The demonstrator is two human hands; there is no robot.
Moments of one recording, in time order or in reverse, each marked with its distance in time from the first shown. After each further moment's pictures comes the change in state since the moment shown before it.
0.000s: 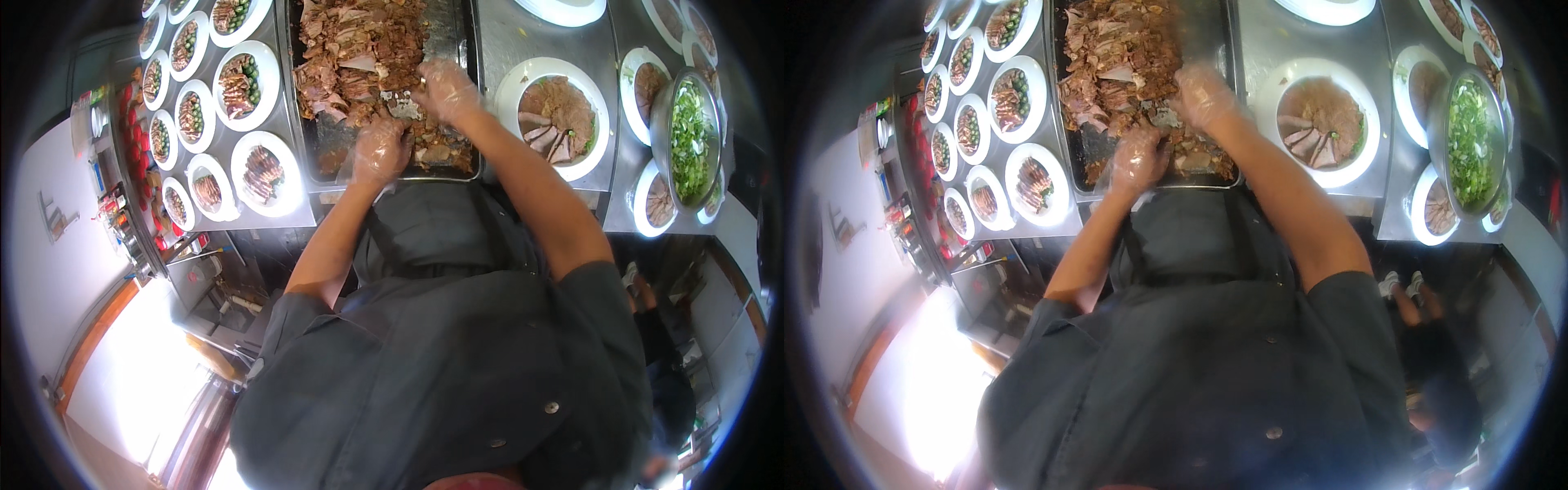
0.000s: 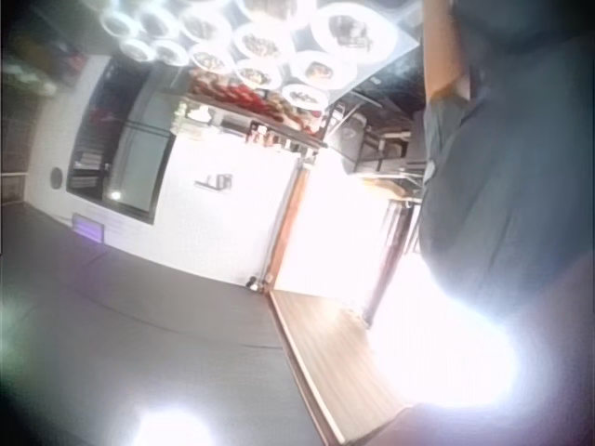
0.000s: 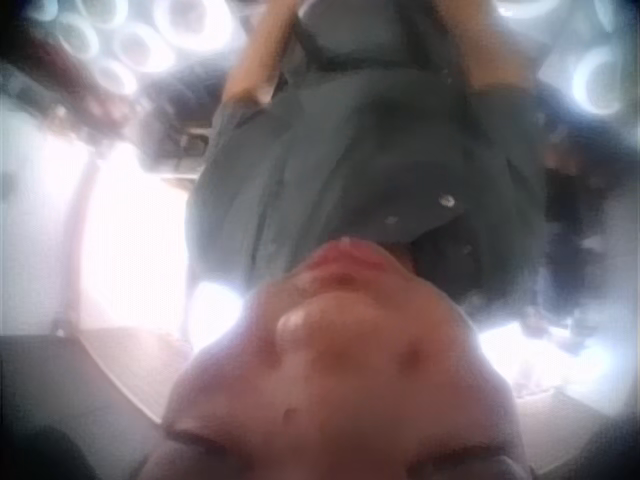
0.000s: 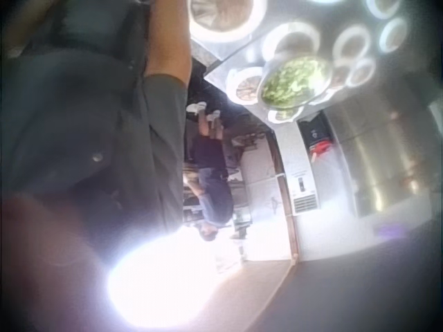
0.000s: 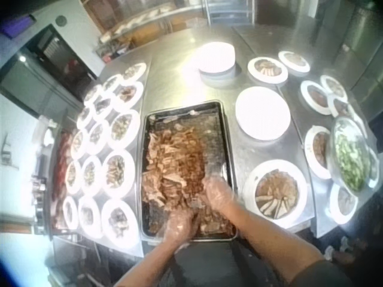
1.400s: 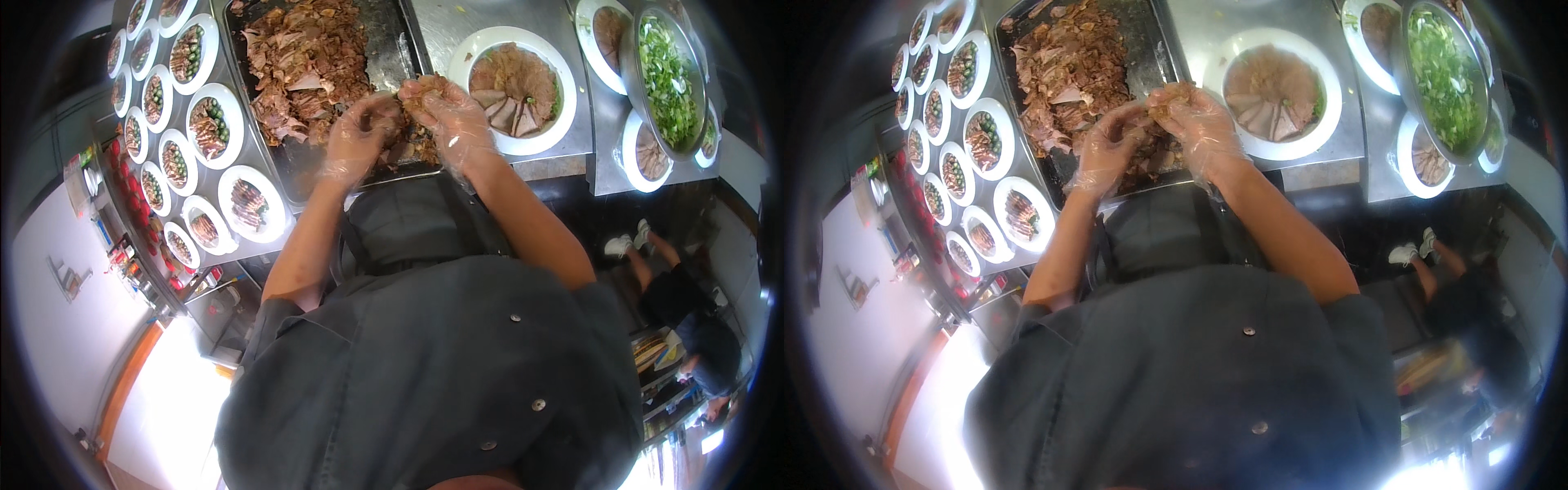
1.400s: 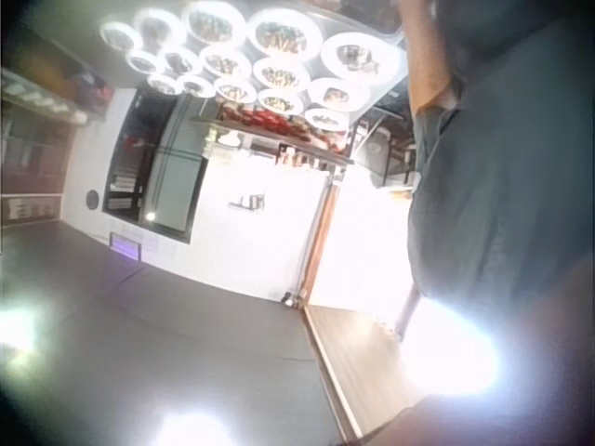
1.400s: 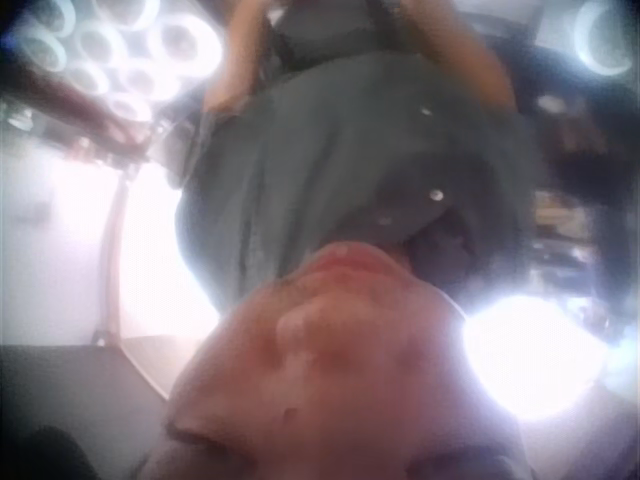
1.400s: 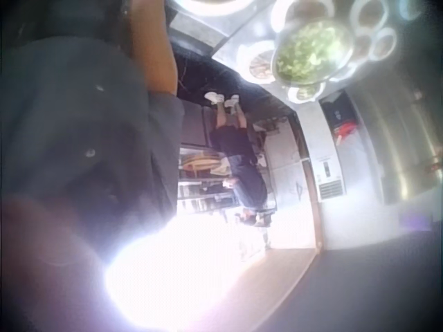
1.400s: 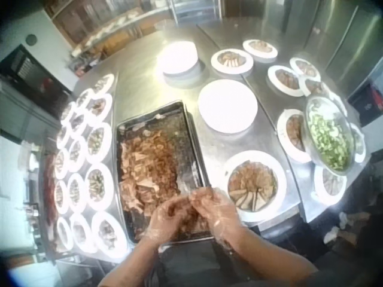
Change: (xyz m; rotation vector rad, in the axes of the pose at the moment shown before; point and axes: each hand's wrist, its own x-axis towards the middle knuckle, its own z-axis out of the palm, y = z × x) left_hand 0.056 0.071 -0.047 -0.829 -0.242 -0.301; right_hand -0.098 -0.021 -0.078 1.935 0.334 0.752
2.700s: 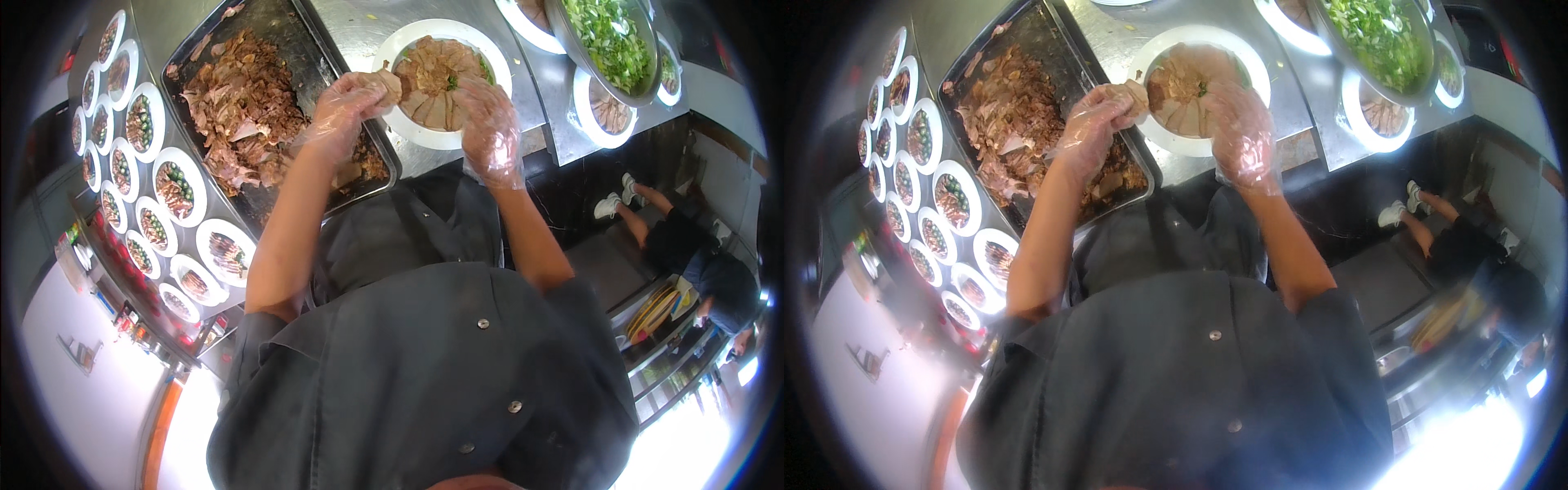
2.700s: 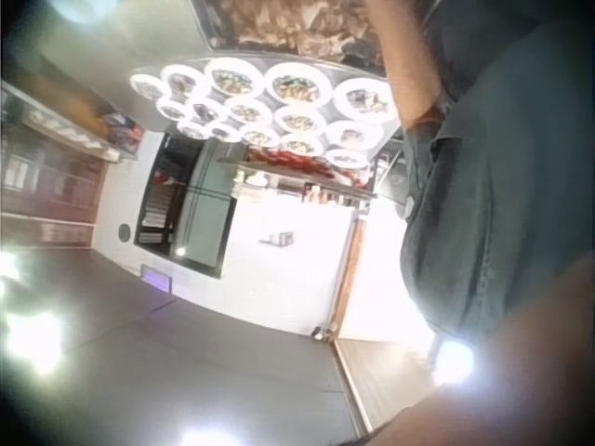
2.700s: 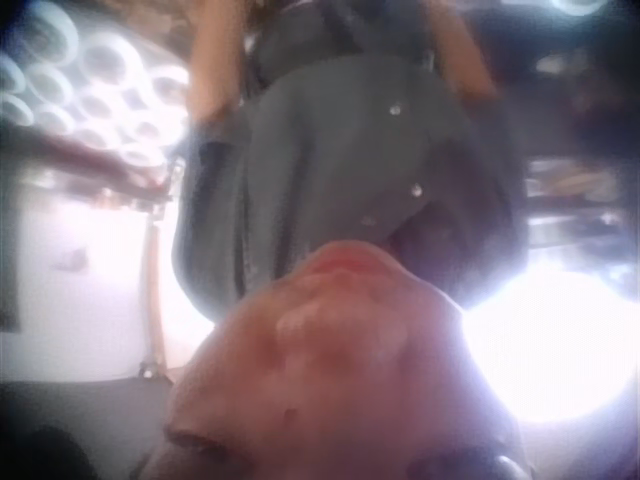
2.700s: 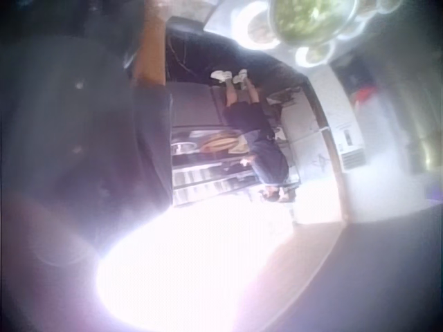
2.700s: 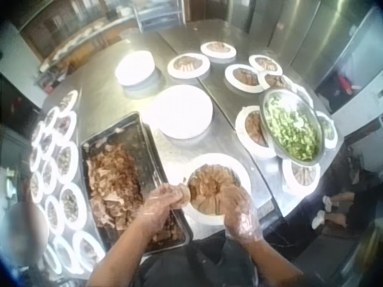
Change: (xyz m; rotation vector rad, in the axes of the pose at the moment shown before) left_hand 0.090 0.038 0.081 -0.592 -0.189 -0.237; right_hand -0.051 -0.069 -0.139 -1.624 0.351 -1.090
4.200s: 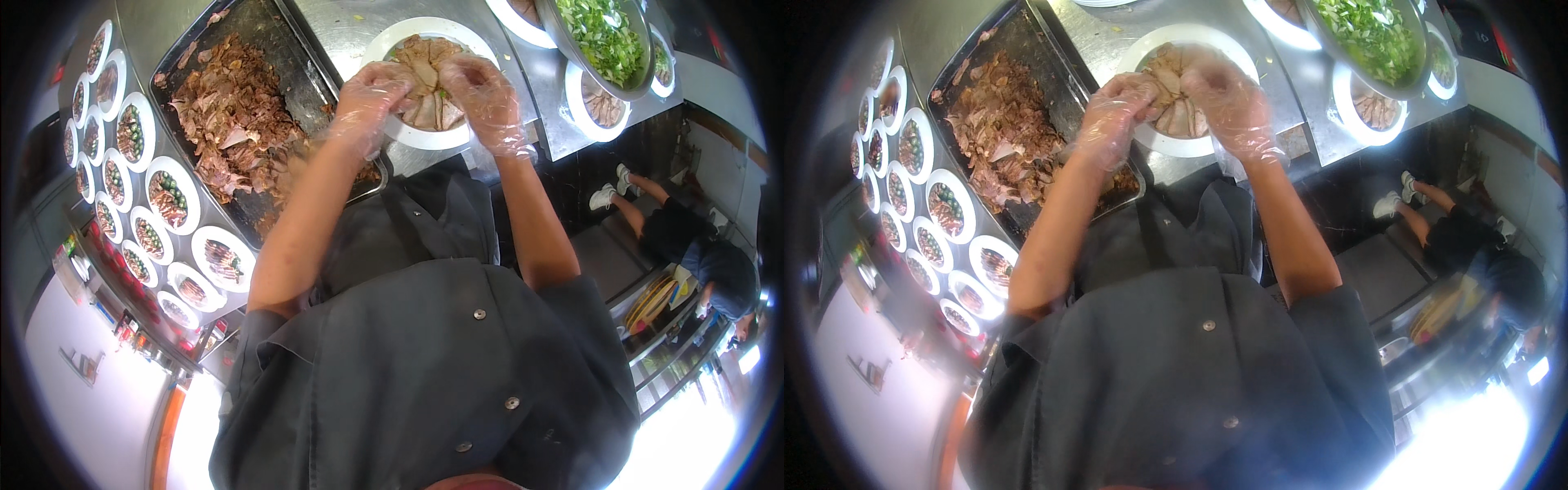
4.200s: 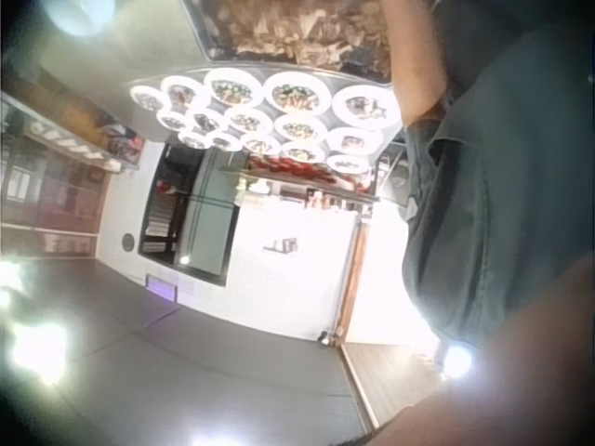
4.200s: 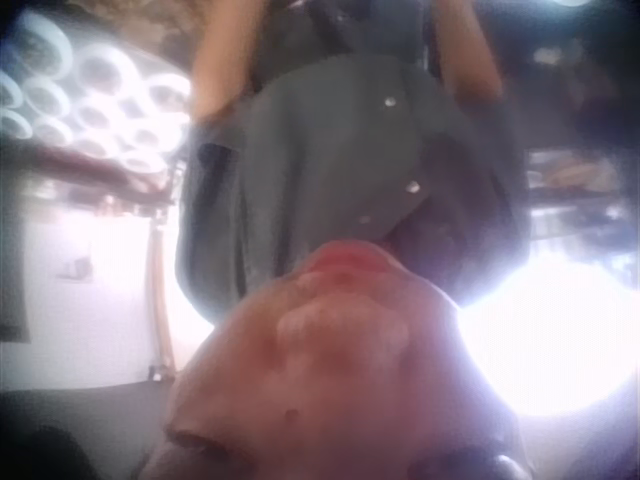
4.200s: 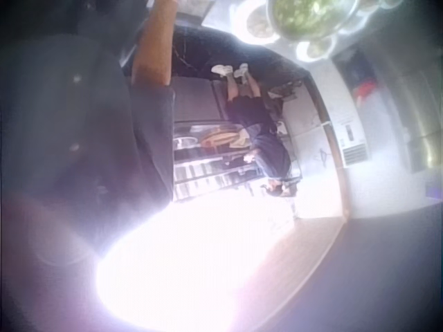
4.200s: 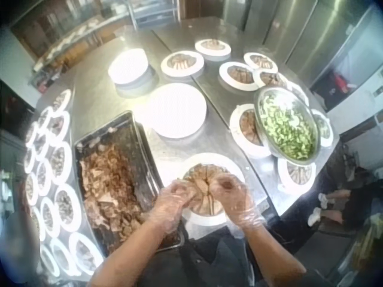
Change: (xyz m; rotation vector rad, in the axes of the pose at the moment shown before) left_hand 0.008 -0.008 0.053 -0.031 -0.015 -0.039; right_hand 0.051 -0.008 -0.015 0.473 -0.091 0.706
